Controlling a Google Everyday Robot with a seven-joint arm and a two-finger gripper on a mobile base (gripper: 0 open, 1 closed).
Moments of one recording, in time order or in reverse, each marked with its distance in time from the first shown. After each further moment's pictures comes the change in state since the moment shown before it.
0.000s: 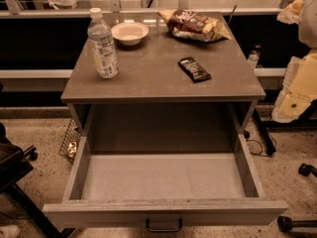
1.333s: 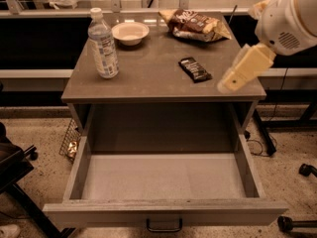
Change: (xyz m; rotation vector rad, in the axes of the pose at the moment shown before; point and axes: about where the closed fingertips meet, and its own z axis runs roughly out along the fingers) arm -0.047 -0.058 0.059 0.108 -0.312 0.154
